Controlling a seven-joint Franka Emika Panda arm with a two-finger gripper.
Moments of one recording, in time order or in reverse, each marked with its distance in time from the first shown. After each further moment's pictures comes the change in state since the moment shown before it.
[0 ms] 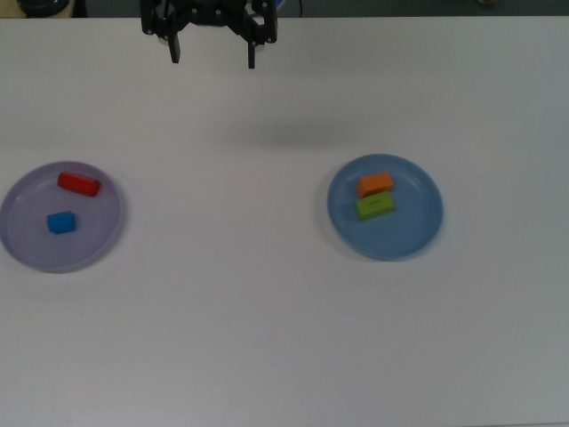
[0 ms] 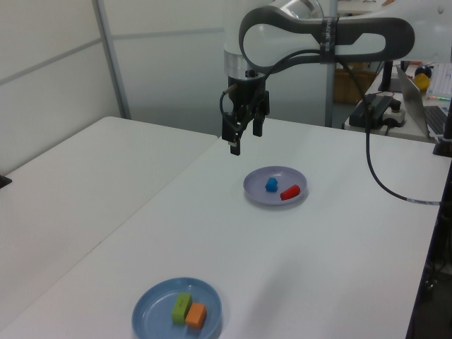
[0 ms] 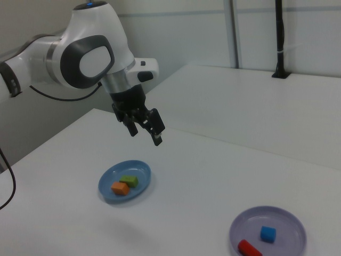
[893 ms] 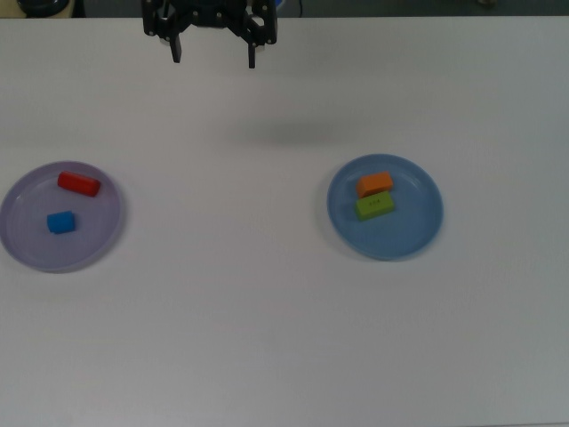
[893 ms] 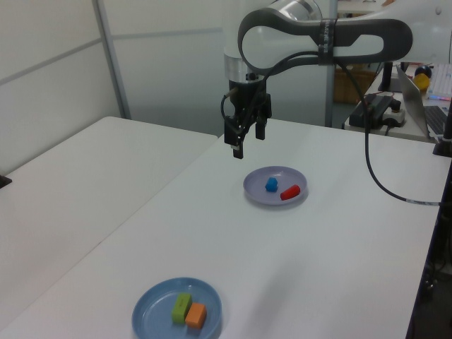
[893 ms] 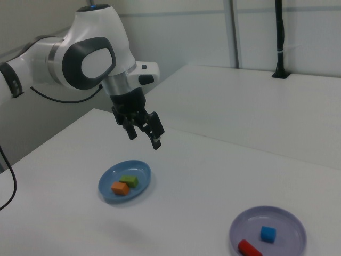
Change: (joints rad) arm 0.000 0.006 0.000 -0.001 0.001 -0.028 0.001
